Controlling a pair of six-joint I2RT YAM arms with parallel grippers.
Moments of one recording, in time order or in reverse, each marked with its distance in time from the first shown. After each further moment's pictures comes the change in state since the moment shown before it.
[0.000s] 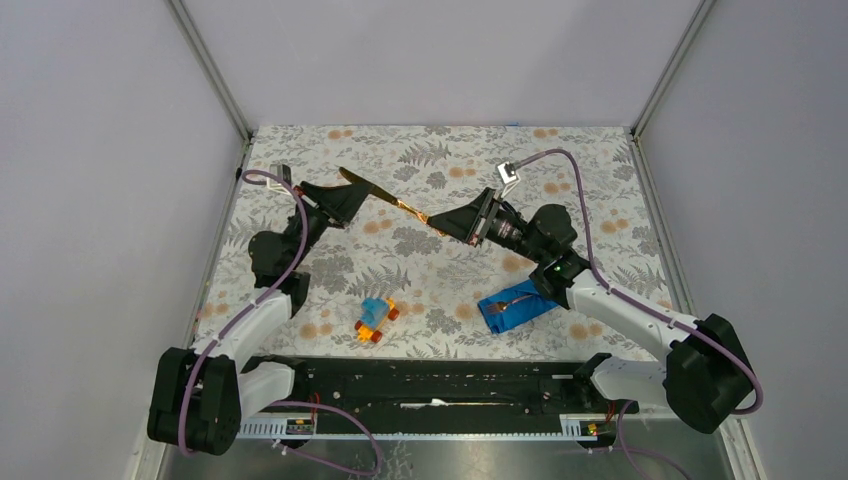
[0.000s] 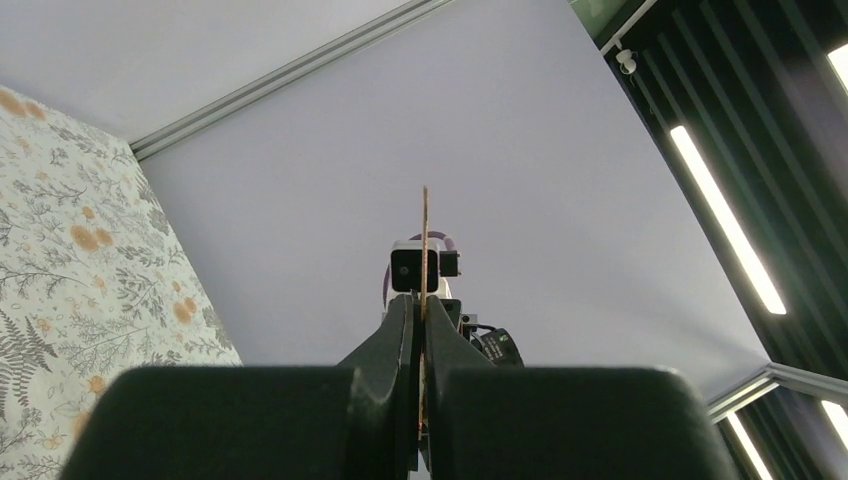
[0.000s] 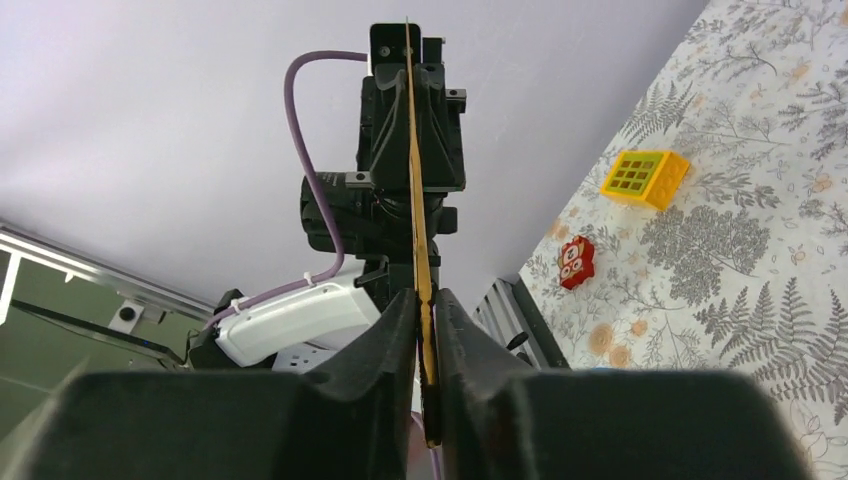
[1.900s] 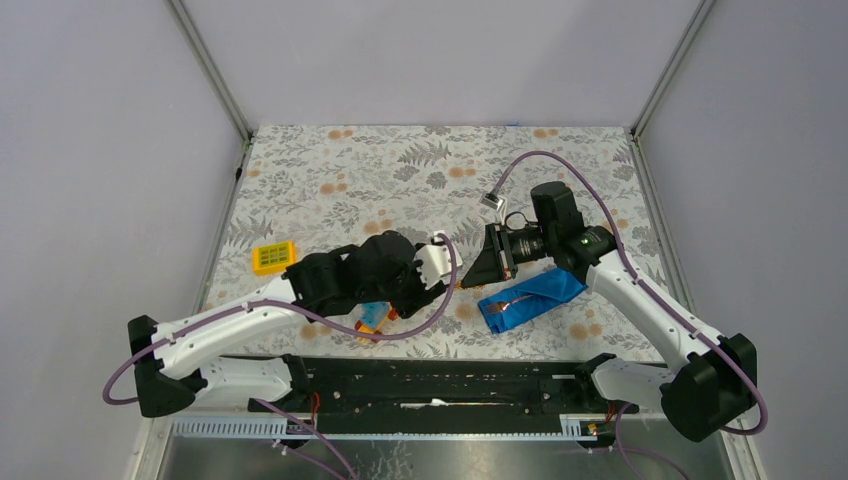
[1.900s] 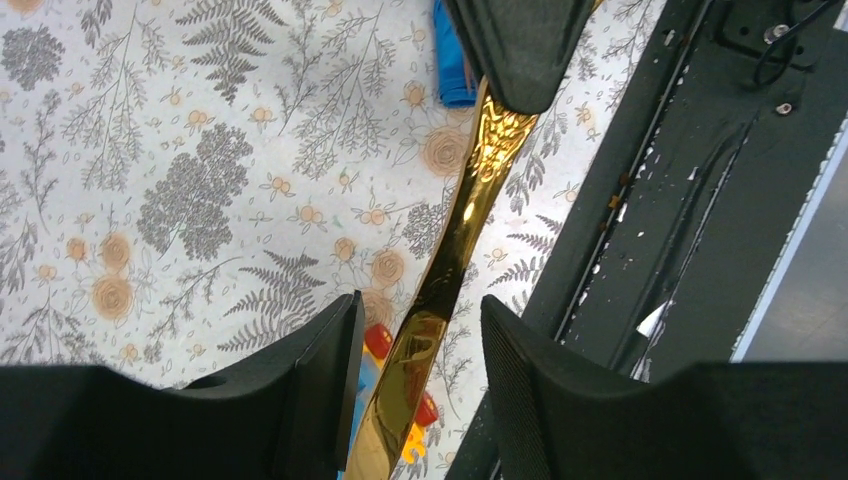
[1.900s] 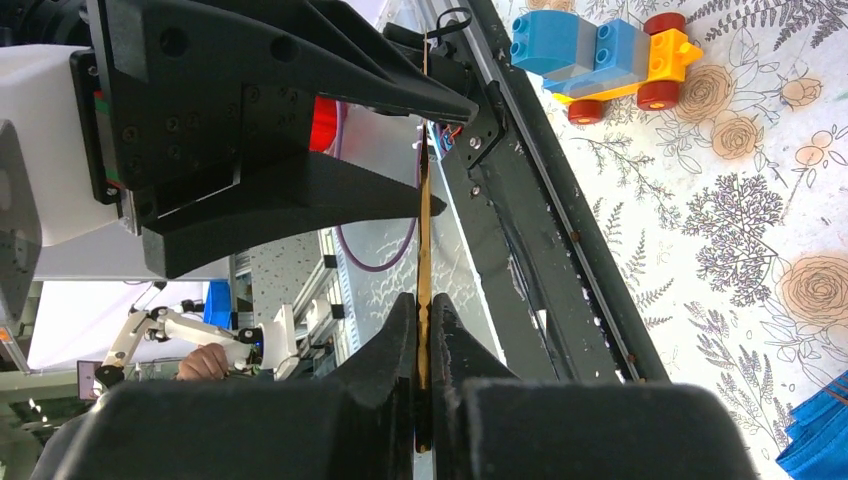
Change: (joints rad) left arm -0.903 0.052 0.658 -1.817 -0.496 1.631; right arm -0.167 -0.028 0.236 -1.125 -0.599 -0.696
